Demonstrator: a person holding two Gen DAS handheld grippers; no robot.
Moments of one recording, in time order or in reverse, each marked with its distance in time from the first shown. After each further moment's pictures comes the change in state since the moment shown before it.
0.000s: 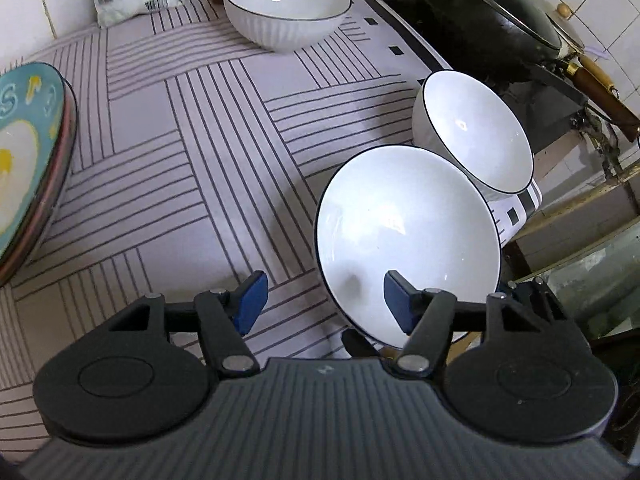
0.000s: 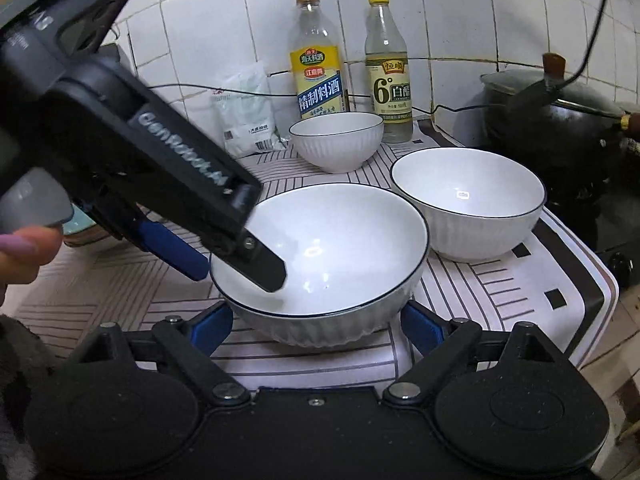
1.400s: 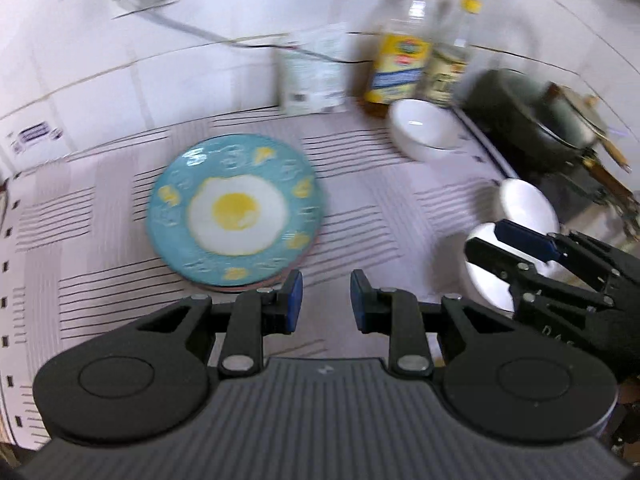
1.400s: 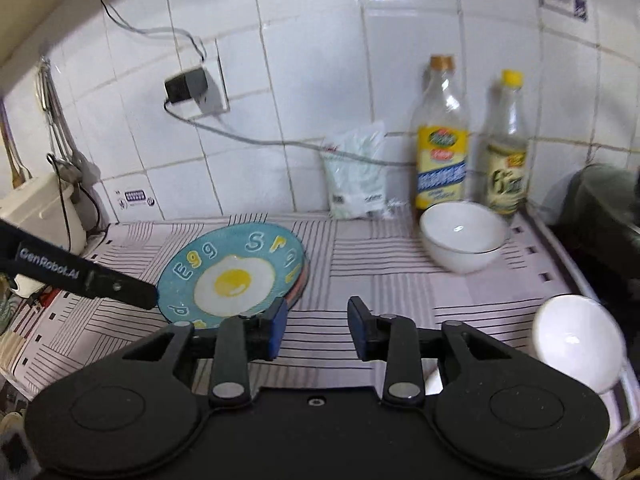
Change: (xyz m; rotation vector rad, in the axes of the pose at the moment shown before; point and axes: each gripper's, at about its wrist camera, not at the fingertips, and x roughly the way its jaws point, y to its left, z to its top) left arm -0.188 0.104 -0.033 -0.046 -0.235 0.137; right arm -0.032 0.105 0.119 -0.073 0.006 0.110
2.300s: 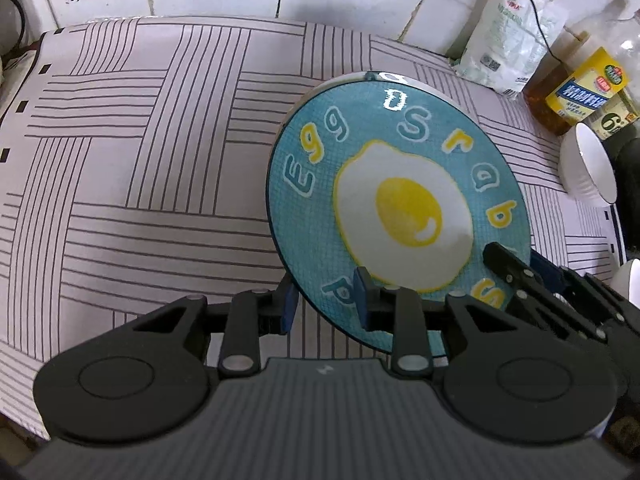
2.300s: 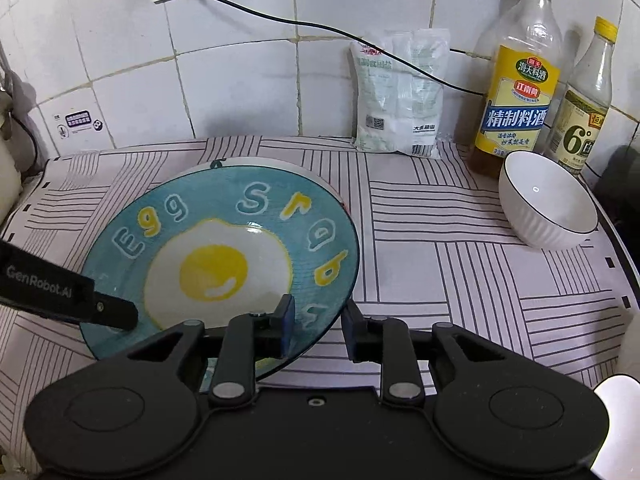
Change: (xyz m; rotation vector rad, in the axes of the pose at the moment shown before) left arm 0.112 0.146 -0.004 -0.381 0.176 0.110; right arm 0.173 0.063 0.004 -0.011 0.260 -0.115
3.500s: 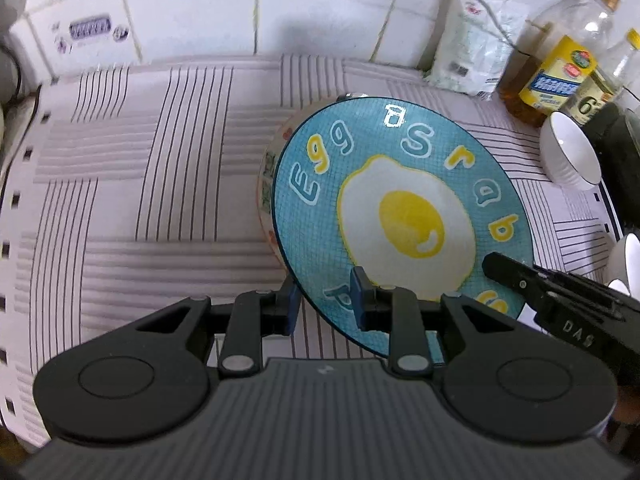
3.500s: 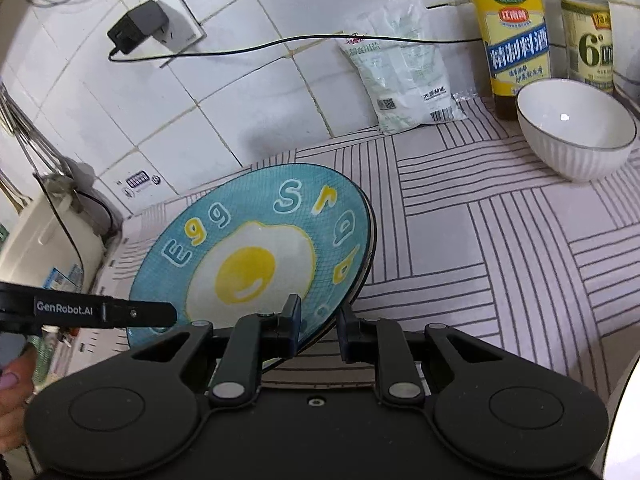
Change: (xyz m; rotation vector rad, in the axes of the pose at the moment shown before) left arm -0.019 -0.009 -0.008 0.082 -0.048 0.022; right arm -0.005 -0.052 -0.019 0.173 -0.031 0.315
